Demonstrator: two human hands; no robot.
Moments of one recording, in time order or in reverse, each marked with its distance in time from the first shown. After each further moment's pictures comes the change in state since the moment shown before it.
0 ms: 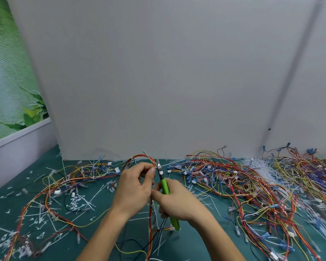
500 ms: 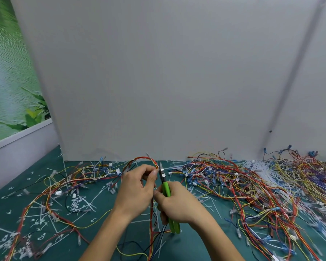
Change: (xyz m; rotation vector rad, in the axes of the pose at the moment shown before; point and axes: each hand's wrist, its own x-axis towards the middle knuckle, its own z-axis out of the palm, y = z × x) left_hand -0.001 0.001 0.001 0.013 -0.020 -0.040; right_hand 0.000 0.000 0.000 -0.046 0.003 -0.013
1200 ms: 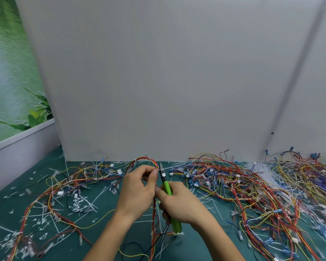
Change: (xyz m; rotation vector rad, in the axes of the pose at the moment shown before) left_hand 0.001 -0.003 0.005 -0.098 0.057 -0.081; right_hand 0.002 0.002 0.001 0.124 0.013 0.000
